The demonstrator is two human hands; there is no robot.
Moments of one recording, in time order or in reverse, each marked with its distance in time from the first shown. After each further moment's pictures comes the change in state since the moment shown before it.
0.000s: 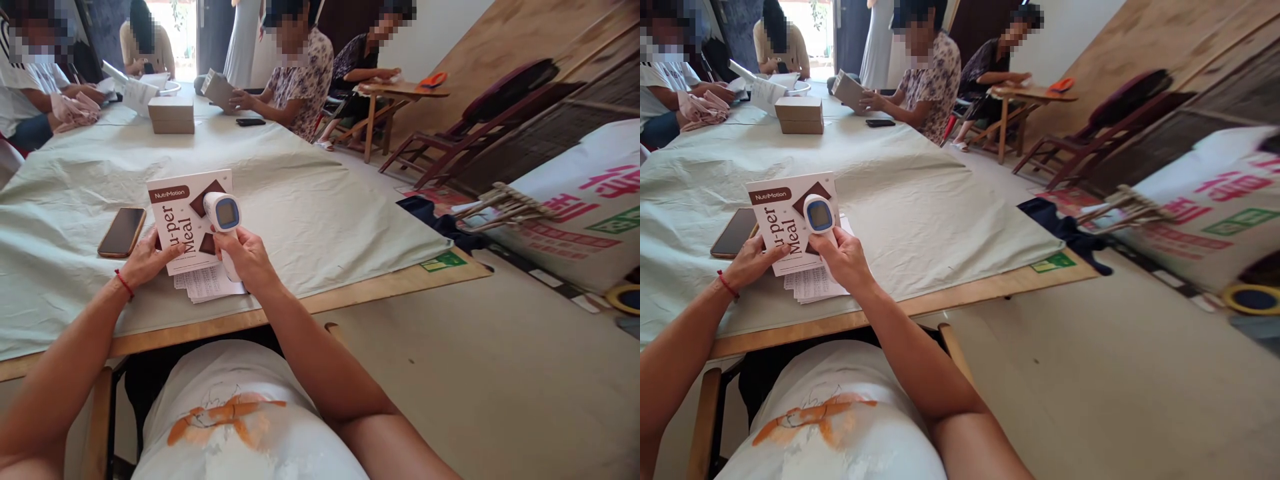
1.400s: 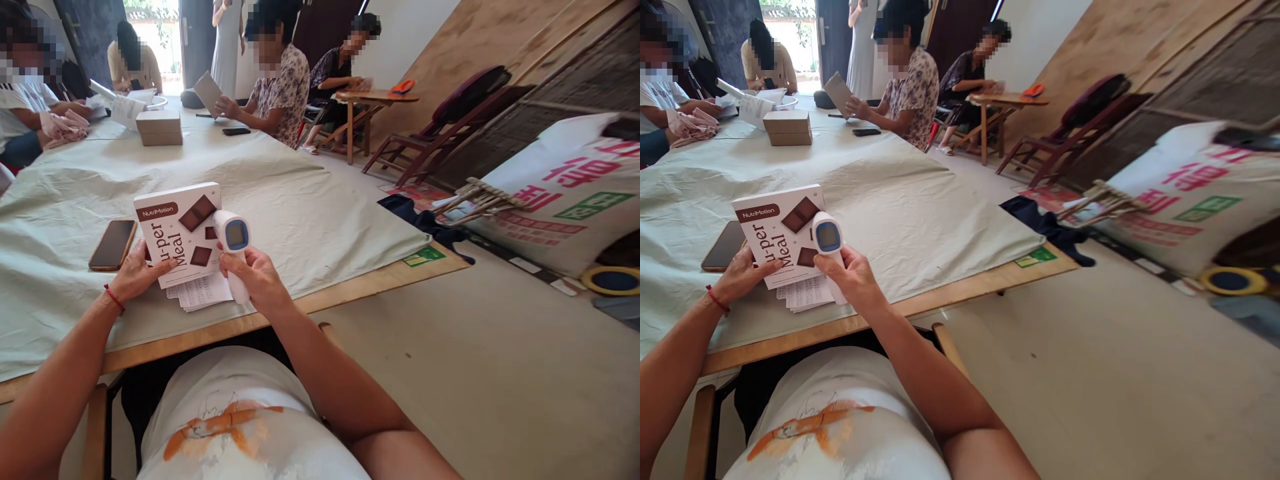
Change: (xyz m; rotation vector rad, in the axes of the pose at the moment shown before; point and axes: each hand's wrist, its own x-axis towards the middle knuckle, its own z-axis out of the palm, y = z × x) left_hand -0.001 -0.001 -0.003 0.009 0.026 0.010; right_hand -0.023 -0.007 -0.022 0.135 -0.039 0.034
